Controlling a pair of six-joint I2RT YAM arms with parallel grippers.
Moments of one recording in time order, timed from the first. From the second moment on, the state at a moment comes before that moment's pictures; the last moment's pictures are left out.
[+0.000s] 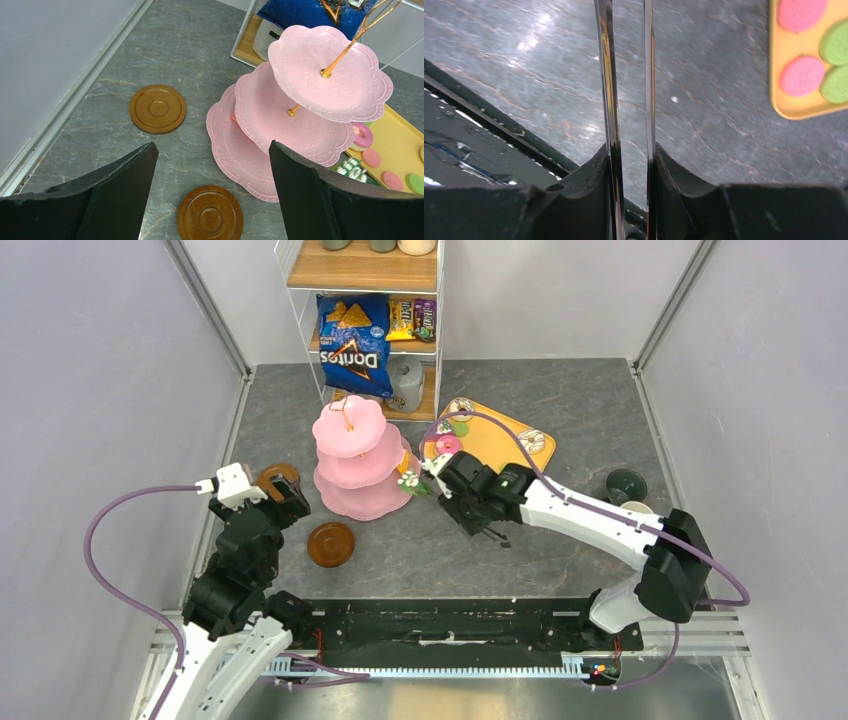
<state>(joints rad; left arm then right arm) -0.46 0.36 0.72 -0.60 -0.68 -0.38 0.91 1.49 1.20 -0.83 0.11 0.13</state>
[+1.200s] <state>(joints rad) -0.46 0.36 0.72 -0.60 -0.68 -0.38 1.09 1.98 1.45 -0.53 0.11 0.15</state>
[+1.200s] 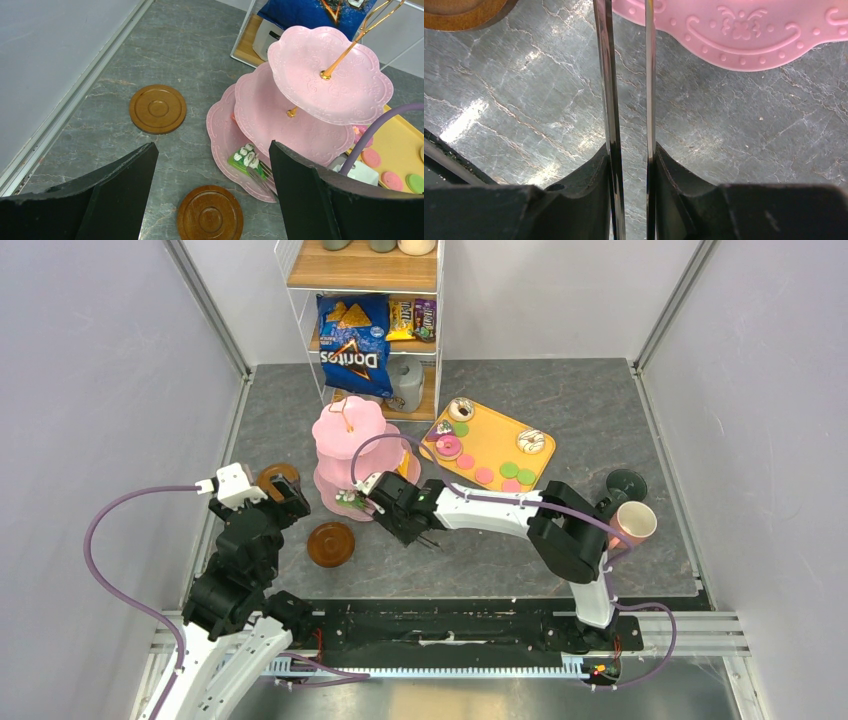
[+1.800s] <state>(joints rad) -0.46 0.36 0.72 -0.60 -0.68 -0.38 1.09 1.94 1.43 -0.53 0.13 0.14</state>
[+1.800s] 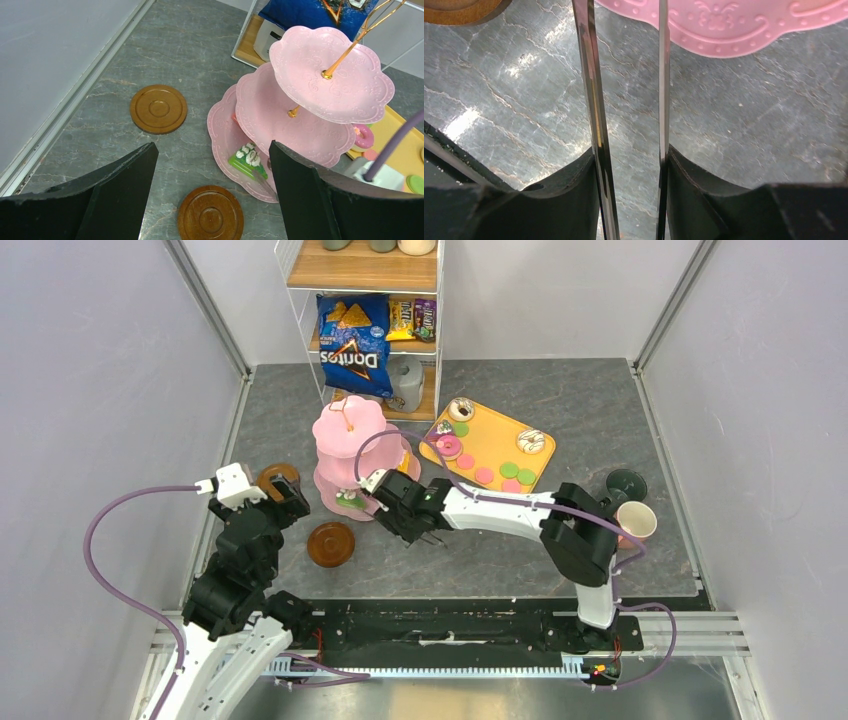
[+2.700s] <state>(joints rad) -0.46 0.36 0.72 -0.60 -0.68 -0.38 0.76 1.56 1.17 -0.67 0.24 0.16</state>
